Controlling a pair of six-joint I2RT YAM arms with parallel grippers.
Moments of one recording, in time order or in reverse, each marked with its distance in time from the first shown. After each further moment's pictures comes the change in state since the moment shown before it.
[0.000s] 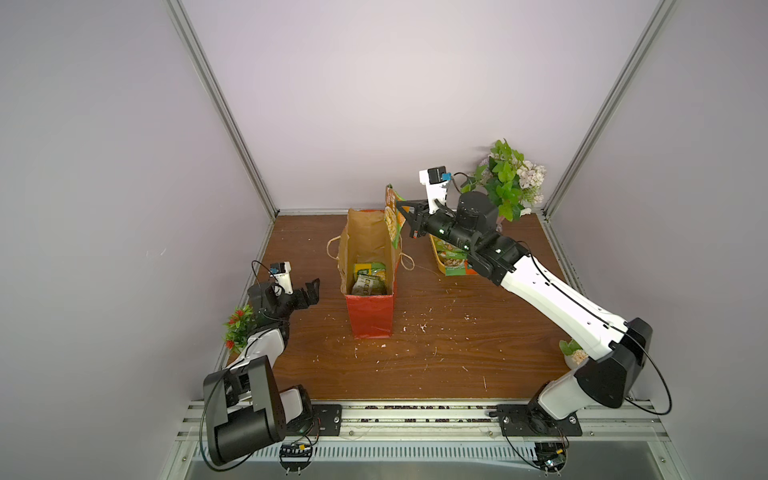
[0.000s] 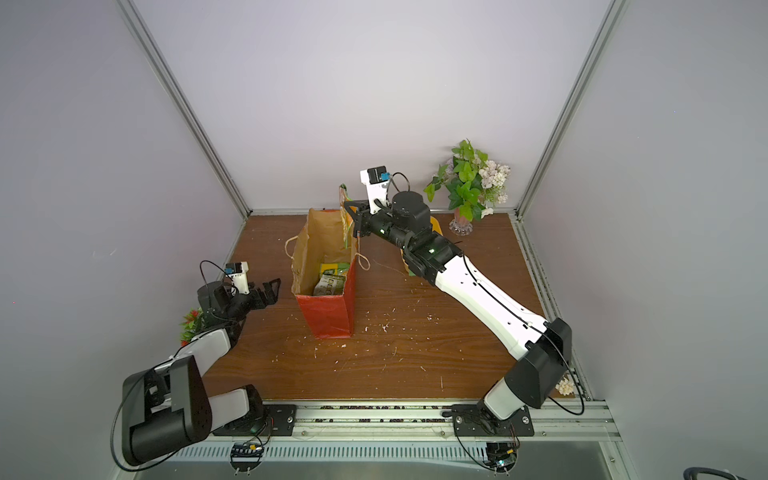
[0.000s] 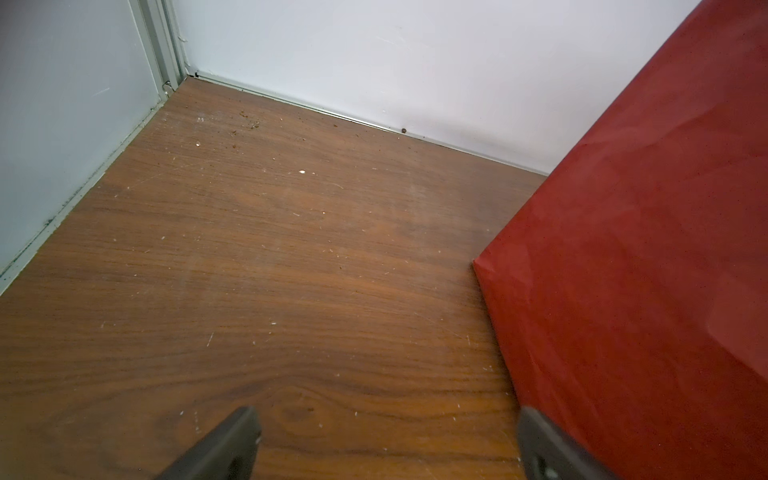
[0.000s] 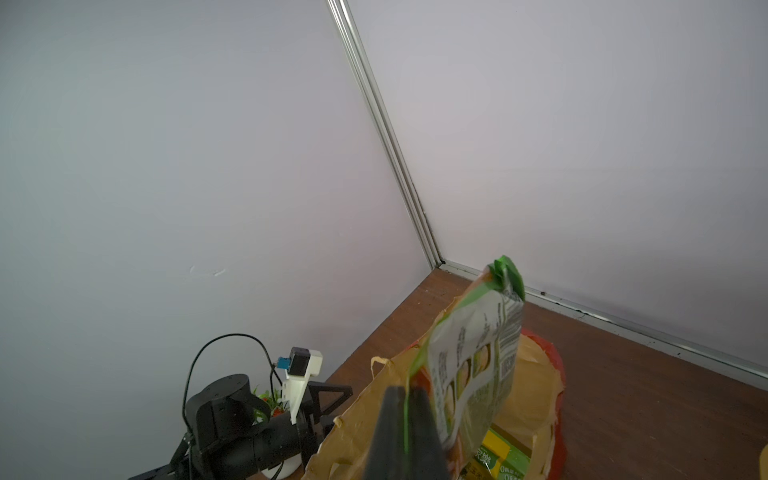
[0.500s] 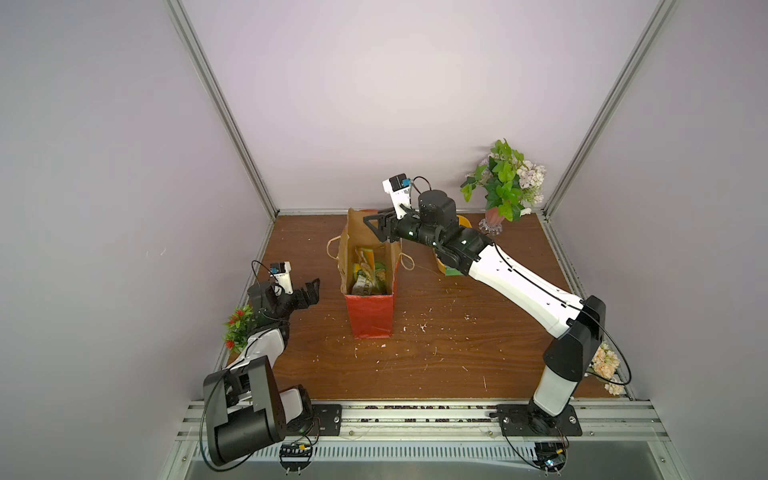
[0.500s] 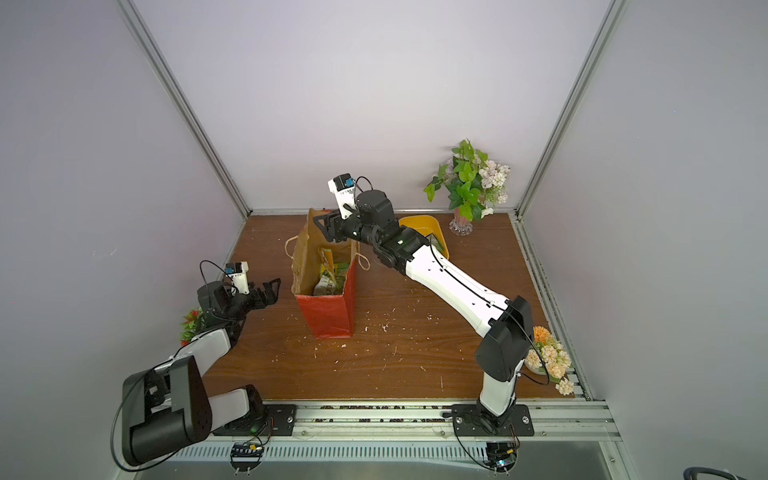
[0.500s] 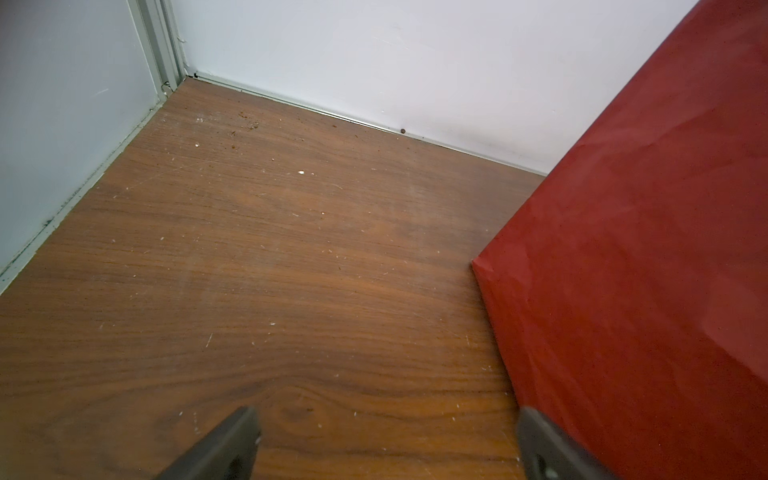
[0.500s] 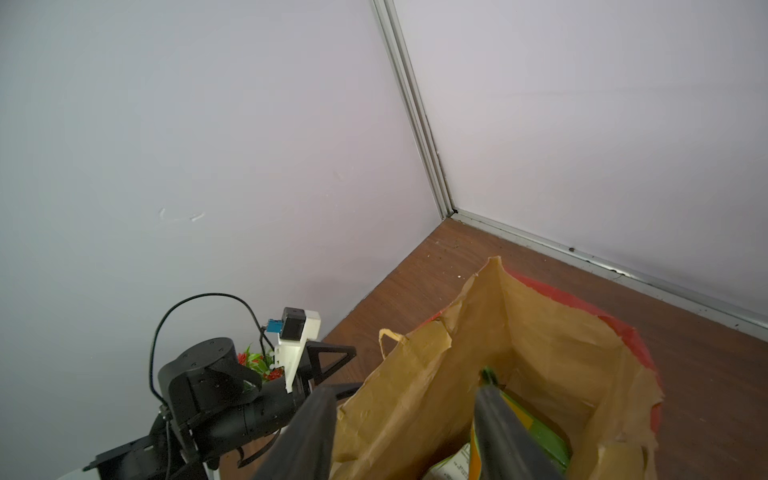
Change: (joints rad) left arm 0.000 0.000 0.000 0.000 0.000 0.000; right arm 0.057 0.180 0.223 -0.164 0.013 -0.056
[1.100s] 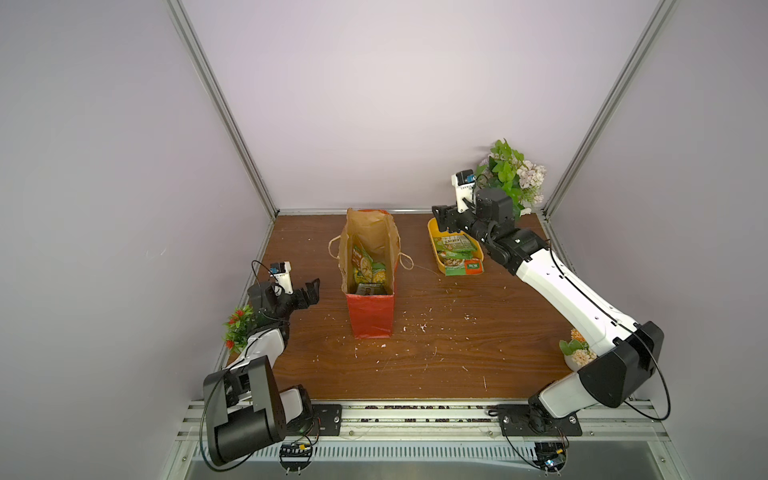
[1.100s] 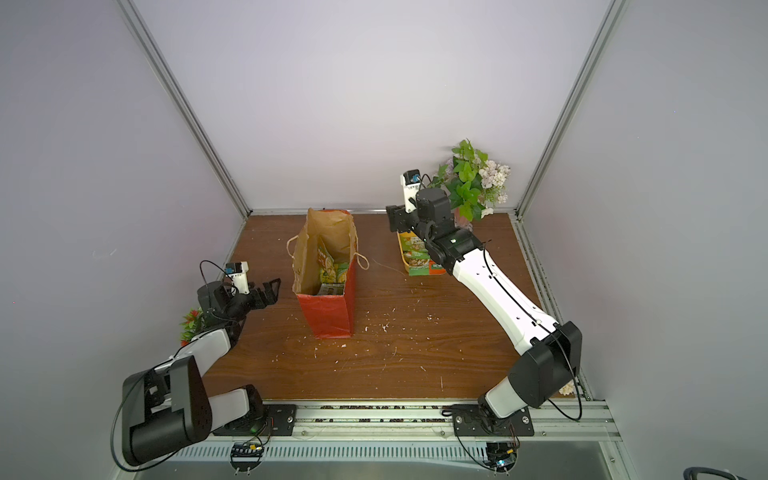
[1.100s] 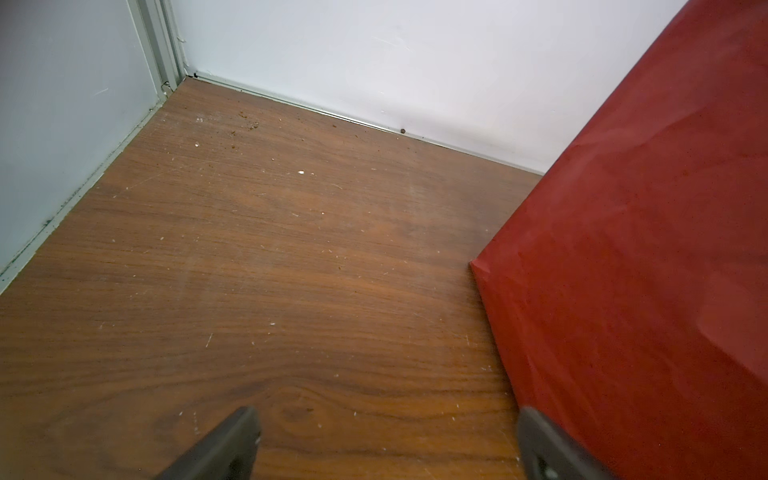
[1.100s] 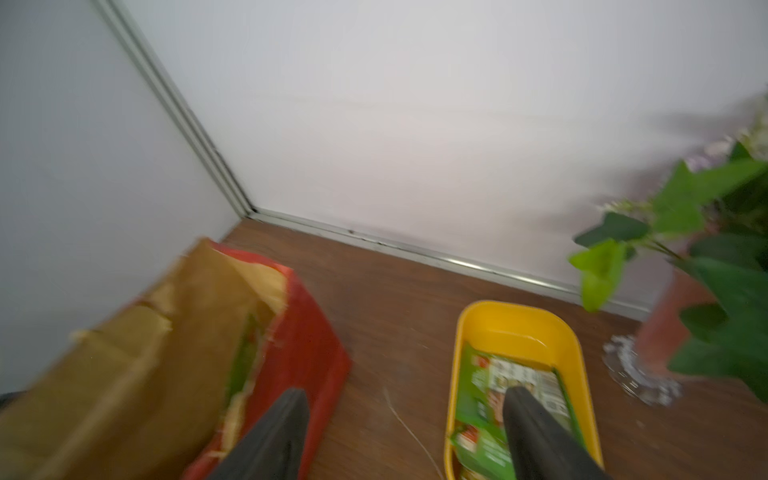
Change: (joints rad) left arm 0.000 0.000 0.000 0.000 0.000 0.000; right arm -0.295 -0.246 -0.367 -0.098 0.291 -0.226
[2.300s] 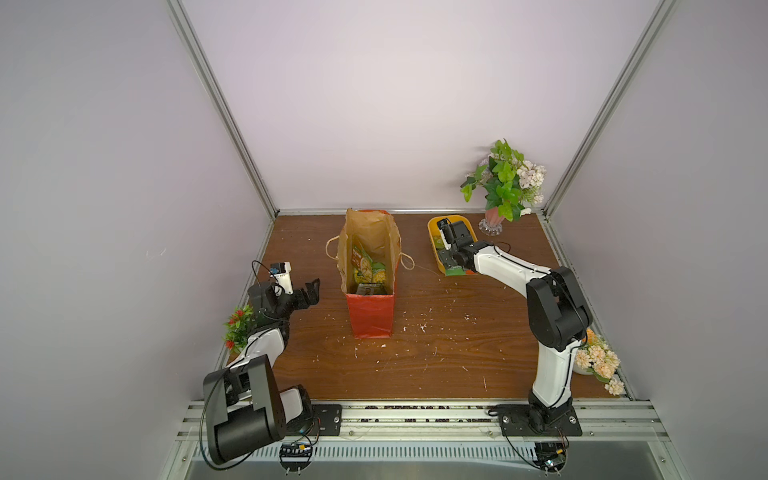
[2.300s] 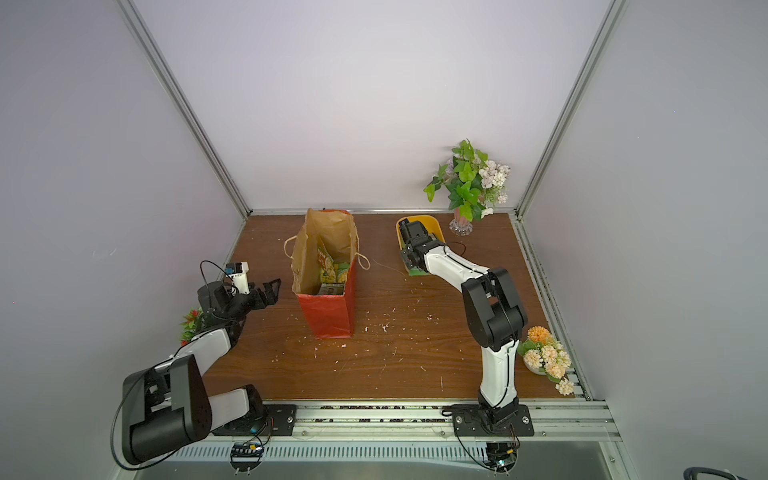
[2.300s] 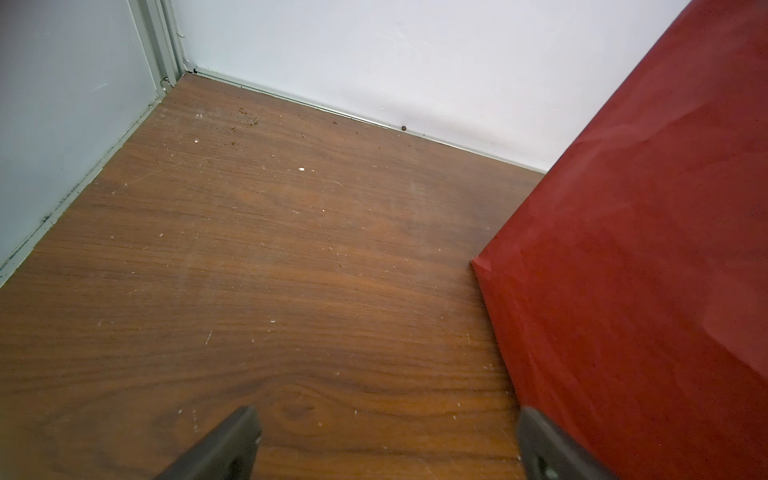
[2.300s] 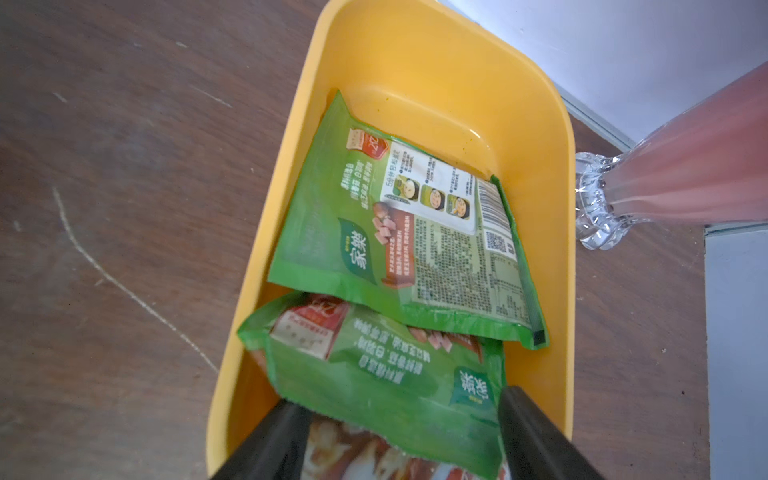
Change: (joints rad) left arm 0.001 0.008 0.000 0.000 -0.001 0.000; right arm -0.034 0.439 -0.007 -0.032 0.258 -0.215
